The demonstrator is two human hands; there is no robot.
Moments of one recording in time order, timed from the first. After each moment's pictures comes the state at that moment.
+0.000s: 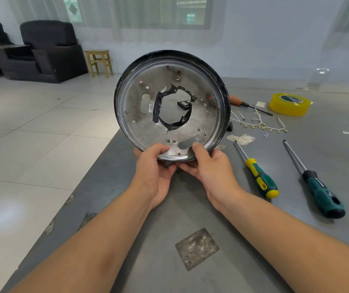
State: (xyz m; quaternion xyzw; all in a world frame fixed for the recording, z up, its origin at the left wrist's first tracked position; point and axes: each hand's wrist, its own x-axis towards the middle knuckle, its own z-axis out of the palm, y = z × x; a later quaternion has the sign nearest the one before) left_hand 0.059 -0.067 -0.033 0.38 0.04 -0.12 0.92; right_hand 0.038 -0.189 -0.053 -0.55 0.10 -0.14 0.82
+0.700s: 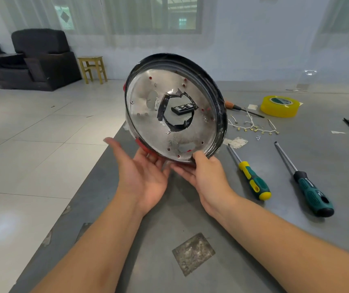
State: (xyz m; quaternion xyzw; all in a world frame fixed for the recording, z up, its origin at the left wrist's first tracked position) left_hand 0.068 -0.052 -0.034 0.35 -0.01 -0.15 0.92; right_hand 0.031 -0.186 -0.046 -0.52 0.09 -0.12 0.84
